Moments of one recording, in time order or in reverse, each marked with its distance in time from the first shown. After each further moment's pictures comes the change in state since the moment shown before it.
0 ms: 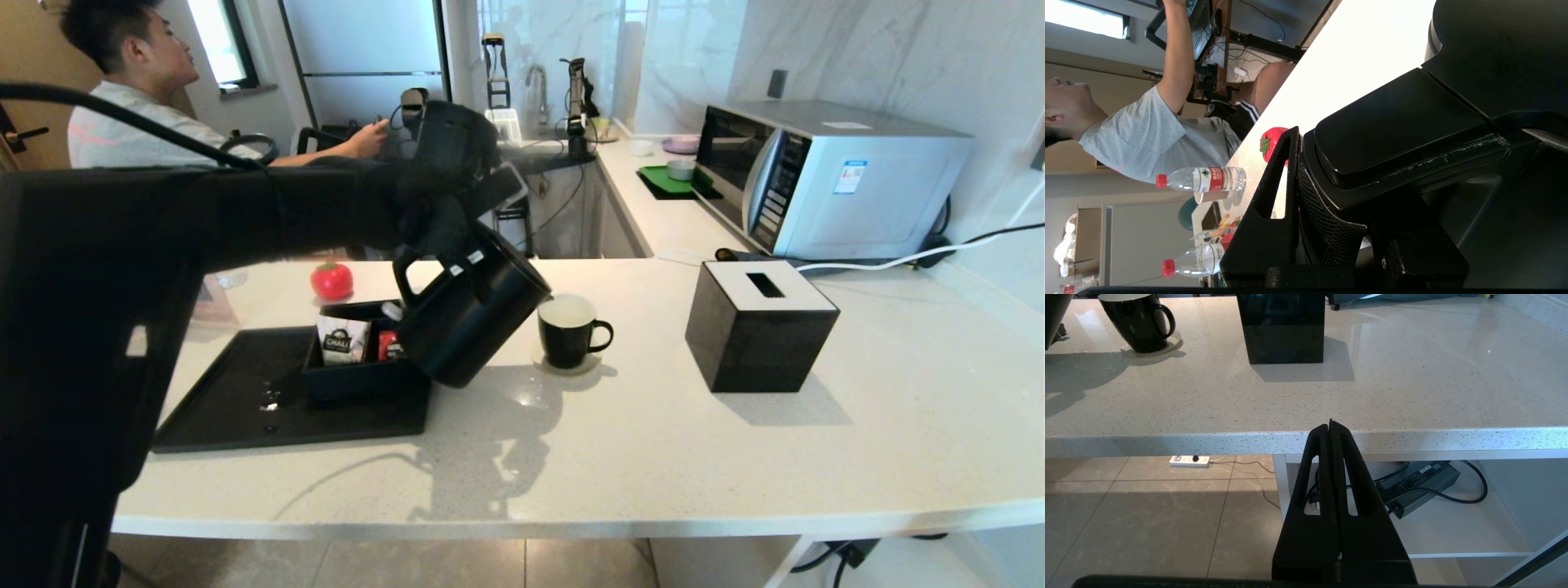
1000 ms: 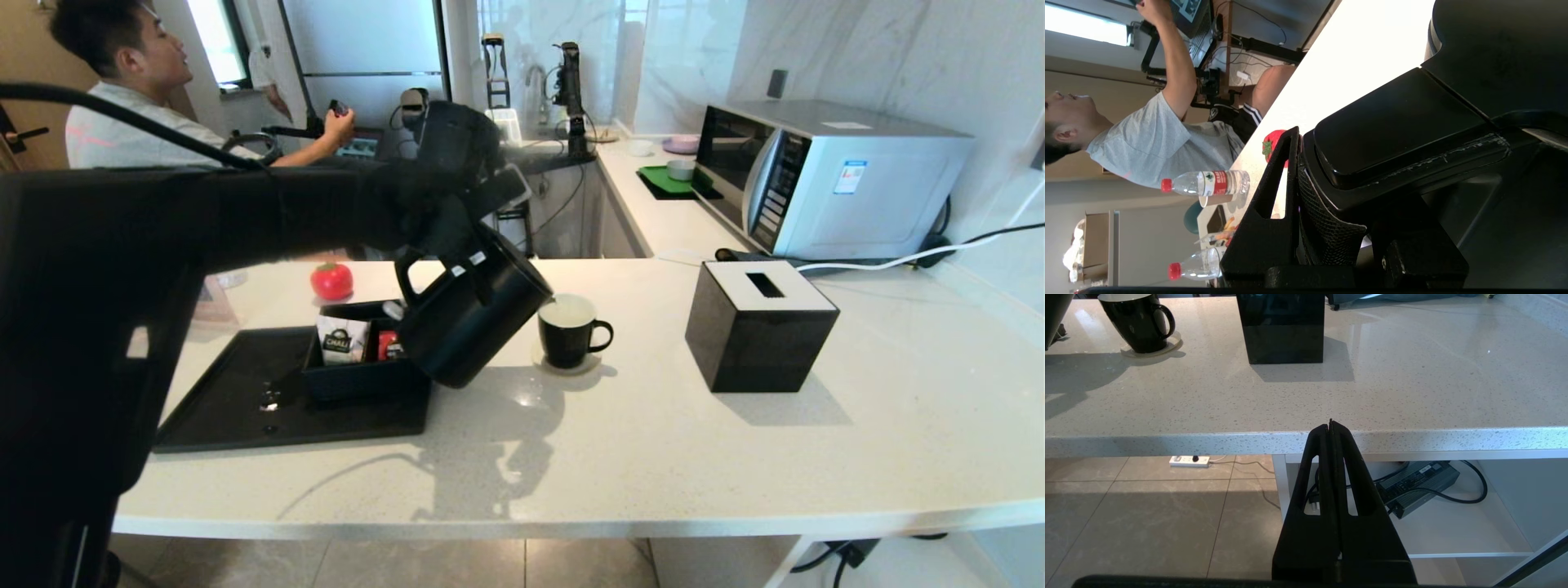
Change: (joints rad) left arm -0.008 0.000 0.000 0.000 0.001 0.023; right arm 0.000 0.000 0.000 0.000 0.000 0.000
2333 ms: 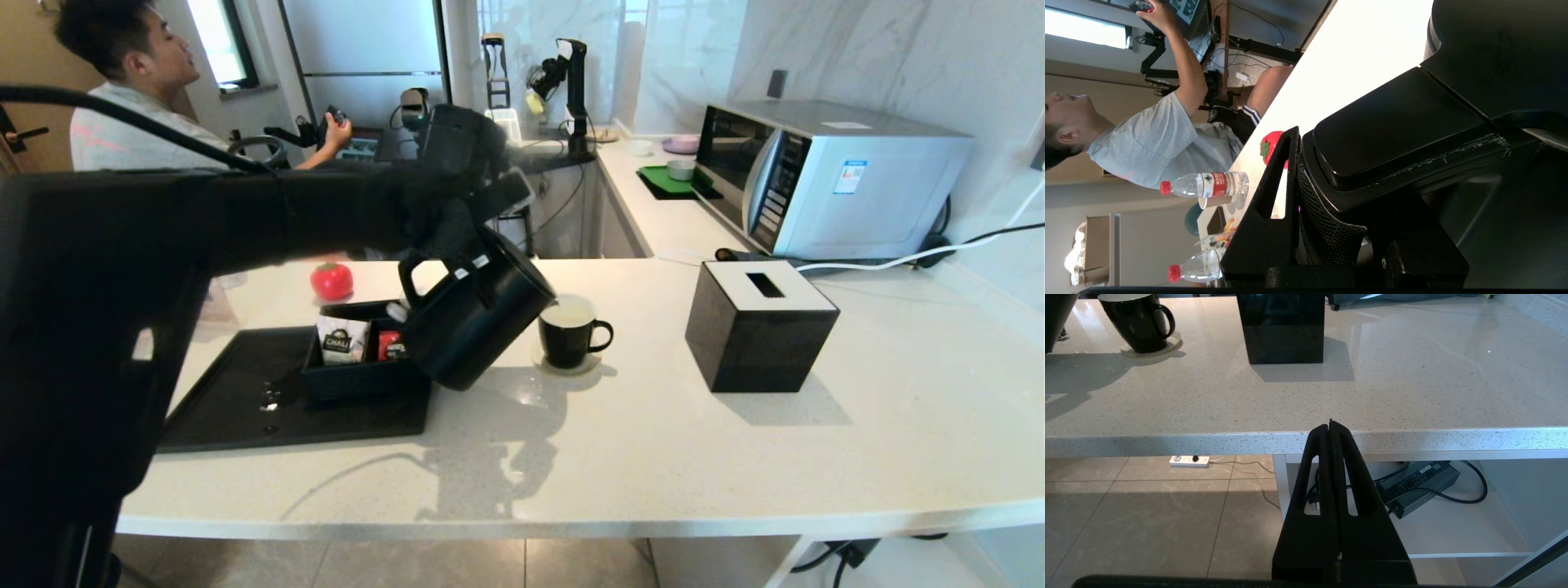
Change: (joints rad) left arm -0.010 0.005 0.002 0.003 0.002 0.003; right arm 0.000 0.000 0.000 0.000 0.000 0.000
